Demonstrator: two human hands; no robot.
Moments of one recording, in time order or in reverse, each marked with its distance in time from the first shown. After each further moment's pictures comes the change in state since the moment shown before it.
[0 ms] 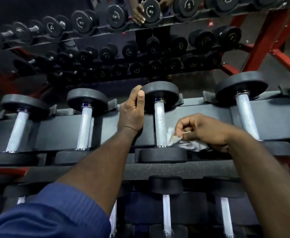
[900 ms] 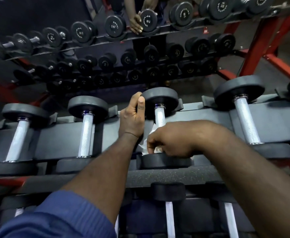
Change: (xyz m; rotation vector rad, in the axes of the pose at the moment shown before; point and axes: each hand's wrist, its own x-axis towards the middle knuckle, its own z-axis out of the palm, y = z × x) left_hand -0.002 0.005 -0.001 -0.007 0.006 -0.032; right_hand 0.011 -0.085 0.055 -1.069 -0.214 -0.011
